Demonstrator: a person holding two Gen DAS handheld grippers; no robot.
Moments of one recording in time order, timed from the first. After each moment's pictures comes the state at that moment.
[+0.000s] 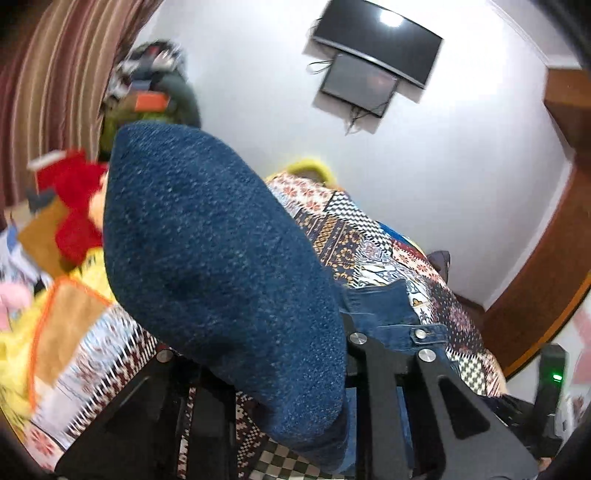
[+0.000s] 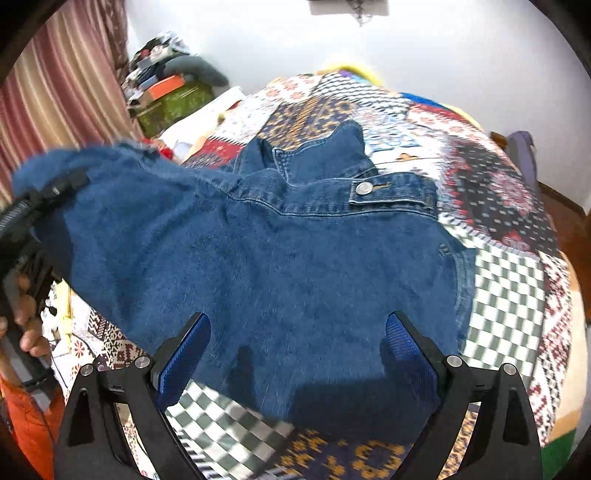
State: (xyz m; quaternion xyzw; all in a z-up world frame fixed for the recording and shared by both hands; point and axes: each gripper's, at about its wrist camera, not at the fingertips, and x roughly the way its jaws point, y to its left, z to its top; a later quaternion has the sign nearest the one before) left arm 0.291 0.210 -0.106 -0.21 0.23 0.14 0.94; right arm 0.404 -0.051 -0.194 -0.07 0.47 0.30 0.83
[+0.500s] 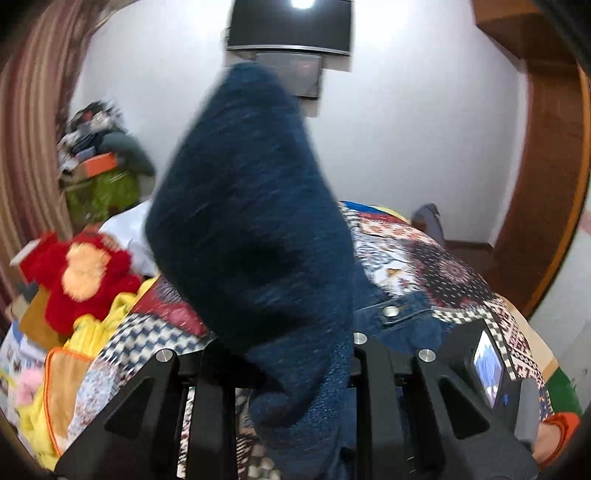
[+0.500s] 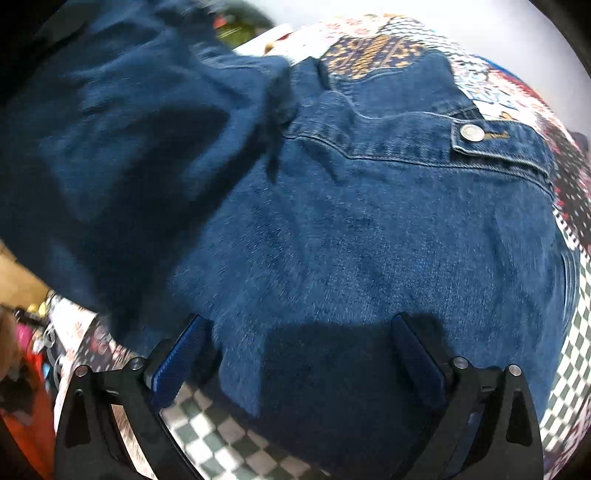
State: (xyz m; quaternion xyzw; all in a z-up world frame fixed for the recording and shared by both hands) left arm 0.337 0.115 -0.094 -0.05 0.24 0.09 0.96; right arm 0.422 0.000 -0.252 -0.12 0.54 0.38 0.74
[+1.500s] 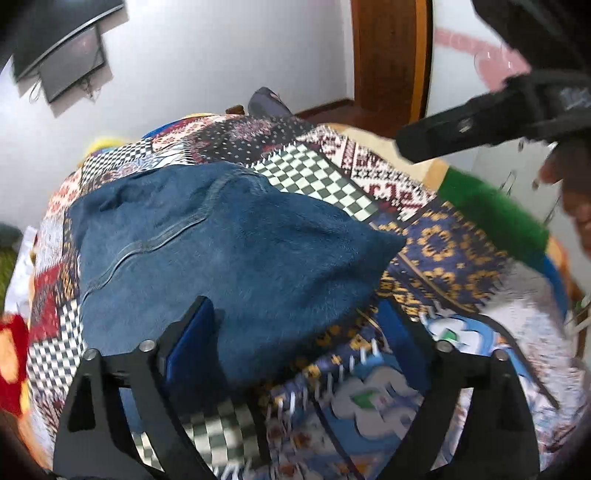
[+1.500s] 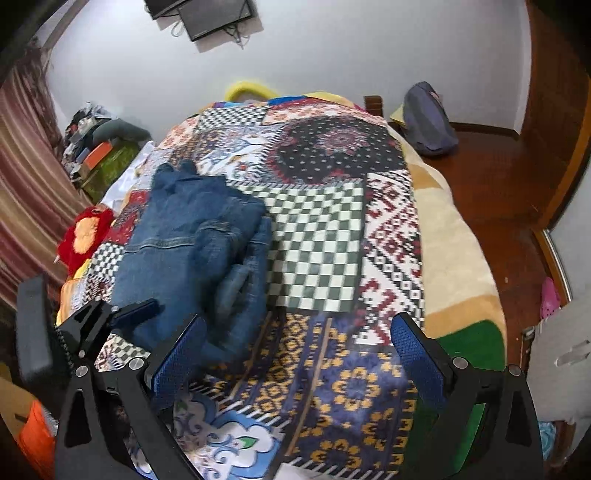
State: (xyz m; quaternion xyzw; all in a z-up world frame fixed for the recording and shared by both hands) left arm 0.302 -0.074 -0.175 0.13 0.40 -0.18 0.89; right arm 0.374 -0.285 -0.160 0.04 0.47 0.18 0.86
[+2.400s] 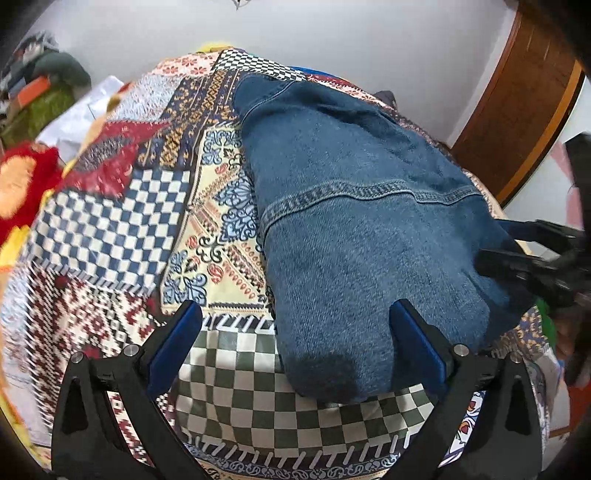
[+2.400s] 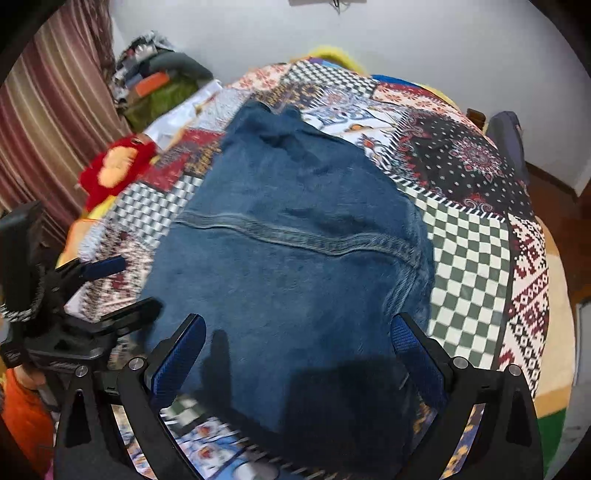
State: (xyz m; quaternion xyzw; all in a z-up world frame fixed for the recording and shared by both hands) left arm 0.337 0.107 -0.207 -0.10 0.46 -0.04 0.88; right arm 0.410 -0.129 -0.201 -0.07 0.49 0.27 0.83
